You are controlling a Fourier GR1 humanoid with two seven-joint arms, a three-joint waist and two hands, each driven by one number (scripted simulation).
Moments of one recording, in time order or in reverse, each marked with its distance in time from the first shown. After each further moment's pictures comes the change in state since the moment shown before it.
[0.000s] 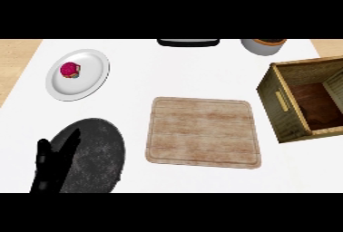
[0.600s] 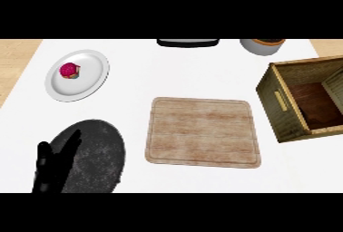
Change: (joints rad) left arm 0.007 -0.016 0.010 0.013 -0.013 -0.006 -0.035; right arm -0.036 -0.143 -0.161 0.190 -0.133 -0.010 -0.029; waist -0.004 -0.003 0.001
